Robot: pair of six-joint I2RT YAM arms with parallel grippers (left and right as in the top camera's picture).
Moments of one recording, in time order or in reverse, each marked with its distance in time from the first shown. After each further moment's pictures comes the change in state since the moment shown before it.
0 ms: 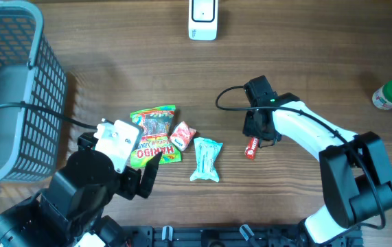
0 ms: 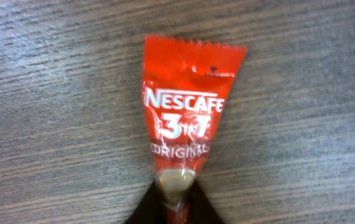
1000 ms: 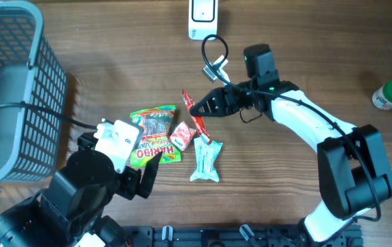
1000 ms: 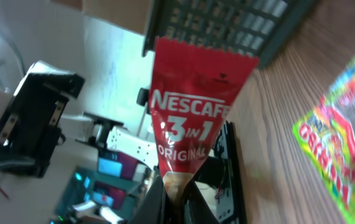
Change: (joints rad) left arm 0.000 0.000 0.000 0.000 0.000 0.000; right arm -0.015 0.050 0.125 0.670 -1.618 -0.126
